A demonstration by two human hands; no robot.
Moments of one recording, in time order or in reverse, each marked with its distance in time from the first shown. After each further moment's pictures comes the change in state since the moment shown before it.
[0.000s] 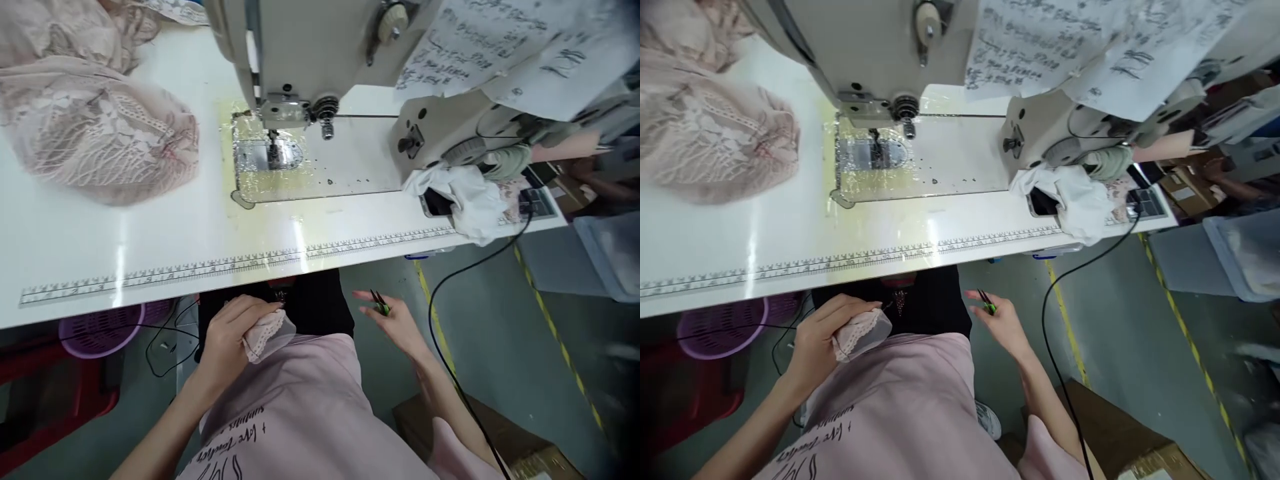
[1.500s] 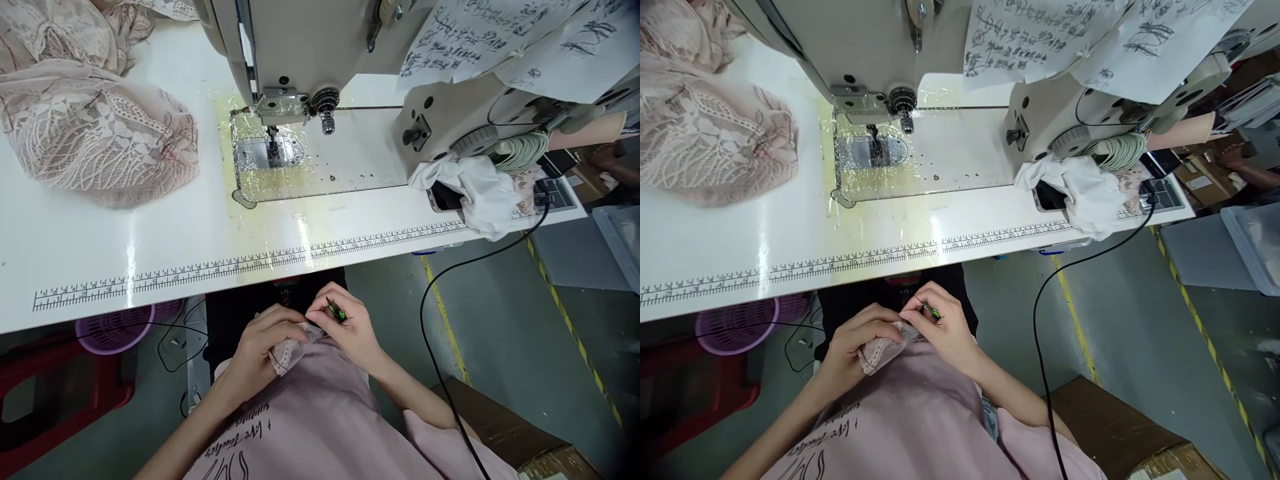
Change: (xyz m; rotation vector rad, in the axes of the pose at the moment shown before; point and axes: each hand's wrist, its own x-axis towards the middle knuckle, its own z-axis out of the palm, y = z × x) left_hand -0.001 0.015 0.020 -0.346 -0.162 -0.015; right_hand -0.008 -0.093 0.071 0.365 -0.020 -0.511
